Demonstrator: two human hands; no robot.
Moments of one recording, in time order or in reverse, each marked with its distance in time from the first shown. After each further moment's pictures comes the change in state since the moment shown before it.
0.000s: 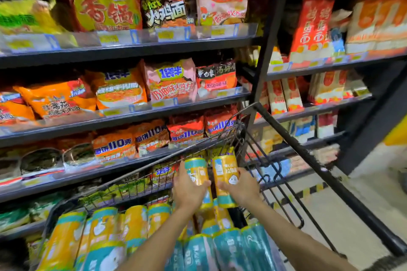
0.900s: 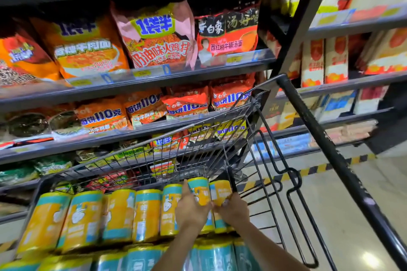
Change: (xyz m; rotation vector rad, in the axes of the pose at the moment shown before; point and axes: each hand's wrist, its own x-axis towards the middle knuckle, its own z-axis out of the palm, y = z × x) left_hand 0.015 -0.048 0.096 0.223 -0.151 -0.377; right_hand 0.059 0.083 0.069 -0.219 -0.391 0.388
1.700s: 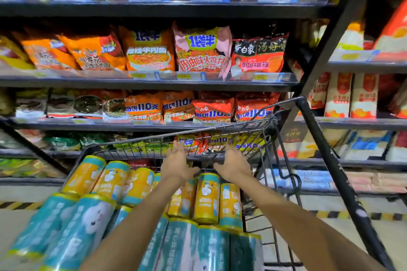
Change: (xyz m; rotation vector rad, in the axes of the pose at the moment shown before) left_hand -0.007 0.025 -0.100 0.284 0.215 0.196; right_hand -0.046 -0.088 -0.070 -0.418 0.216 -0.630
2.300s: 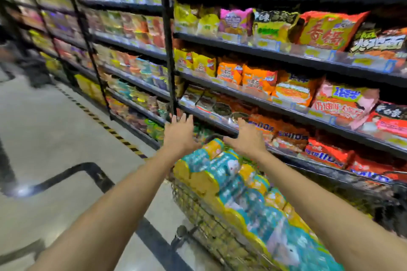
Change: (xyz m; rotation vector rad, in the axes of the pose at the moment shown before) left_hand -0.240 -0.195 -0.177 0.201 0.440 -0.365; right_hand -0.188 -0.237 -0.006 -0.040 0.058 -0.746
